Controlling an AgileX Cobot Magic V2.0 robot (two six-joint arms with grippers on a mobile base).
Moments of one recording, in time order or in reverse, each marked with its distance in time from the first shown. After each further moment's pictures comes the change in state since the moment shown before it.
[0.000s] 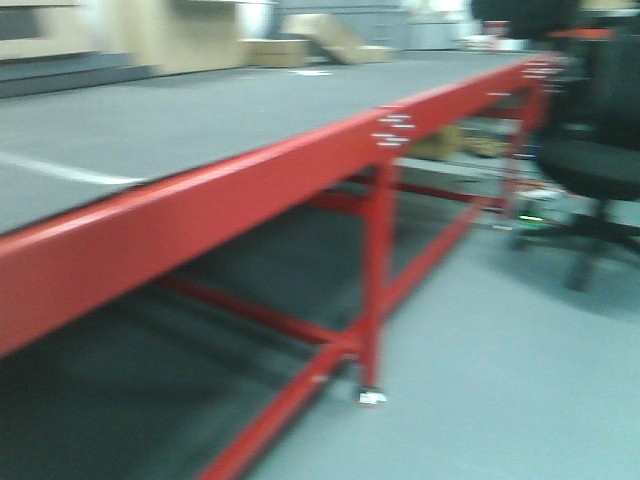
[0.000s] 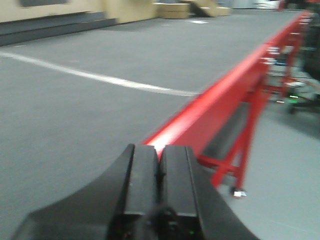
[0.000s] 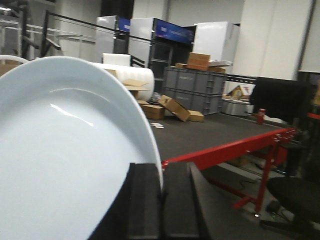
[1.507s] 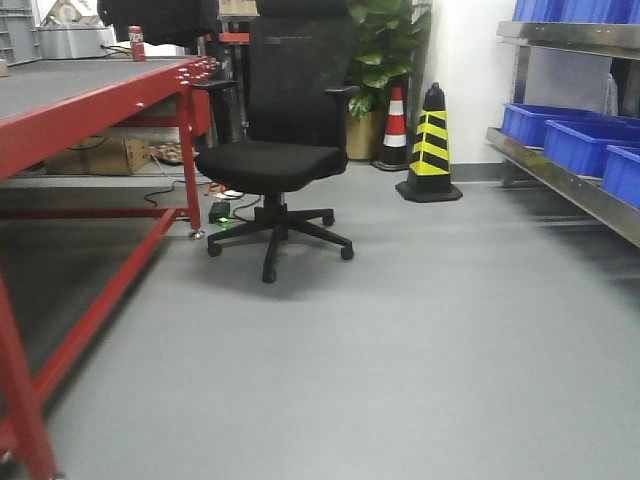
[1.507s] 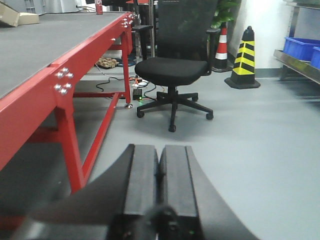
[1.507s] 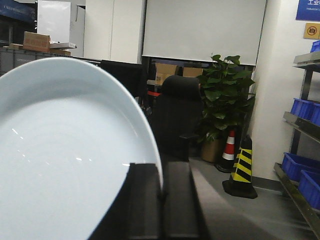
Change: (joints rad) left arm 0.000 0.000 0.000 0.000 0.000 0.000; right arm 0.000 -0.001 0.000 0.000 0.002 0.000
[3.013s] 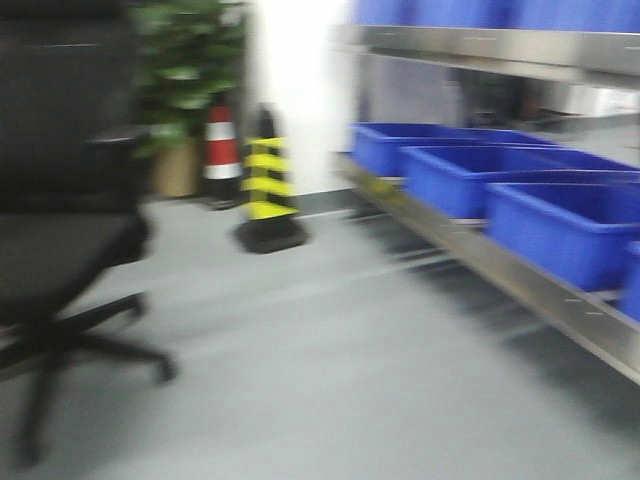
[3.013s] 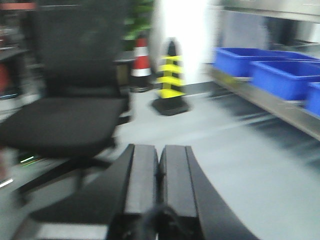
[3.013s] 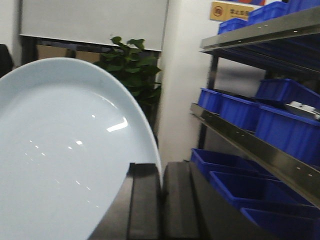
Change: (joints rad) left arm 0.000 0.000 0.000 0.000 0.000 0.000; right arm 0.000 0.000 0.000 0.000 0.002 0.000
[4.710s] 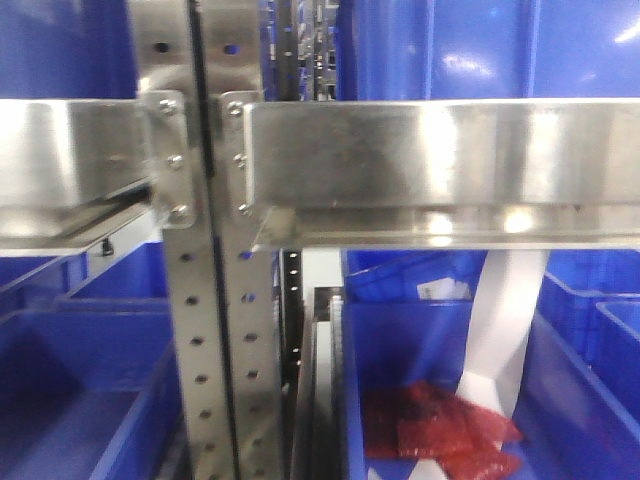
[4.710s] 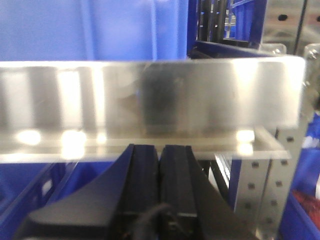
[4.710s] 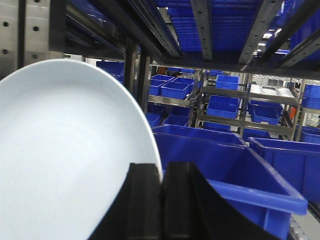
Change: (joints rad) left arm 0.000 0.000 0.000 0.000 0.000 0.000; right arm 0.000 0.000 0.000 0.000 0.000 0.000
